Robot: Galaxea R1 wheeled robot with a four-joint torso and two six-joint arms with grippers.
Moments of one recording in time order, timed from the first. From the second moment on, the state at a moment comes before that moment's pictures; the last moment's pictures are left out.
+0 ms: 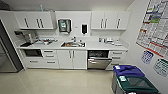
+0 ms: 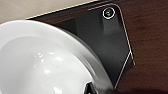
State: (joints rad) left arm 1.59 2.96 -2.76 0.50 -0.18 -0.58; right arm -1.54 2.92 -2.60 0.06 0.11 0.03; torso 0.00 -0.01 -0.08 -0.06
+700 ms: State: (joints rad) left arm 1.59 2.96 -2.76 0.50 -0.18 -0.58; right arm -1.54 2.92 -2.60 0.06 0.11 0.03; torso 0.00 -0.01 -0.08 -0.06
